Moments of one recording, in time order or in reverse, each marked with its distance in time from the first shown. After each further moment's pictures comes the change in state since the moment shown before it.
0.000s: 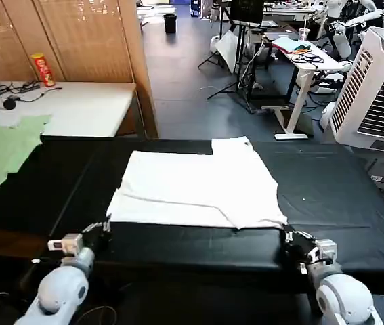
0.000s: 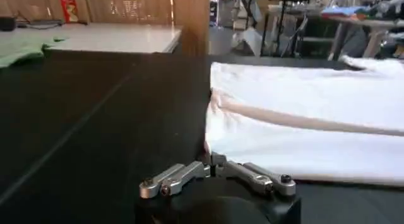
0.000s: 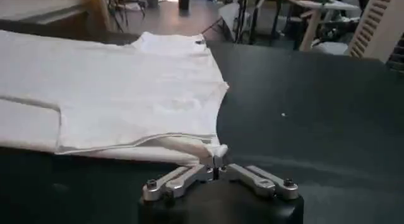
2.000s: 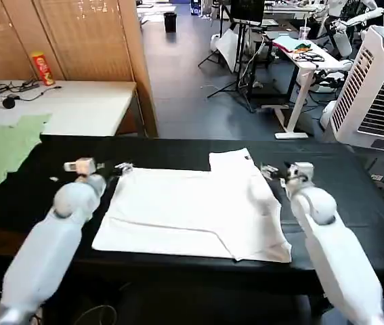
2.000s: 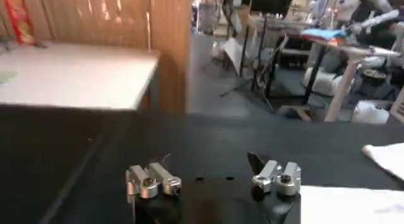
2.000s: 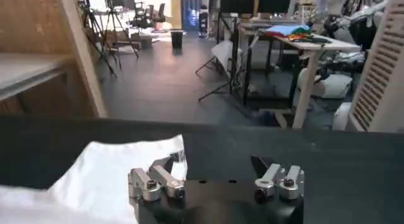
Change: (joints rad) left arm -0.833 -0.014 0.307 0.560 -0.219 0.181 0.051; right arm 1.094 0.079 -0.422 -0.922 0.125 0.054 0.032
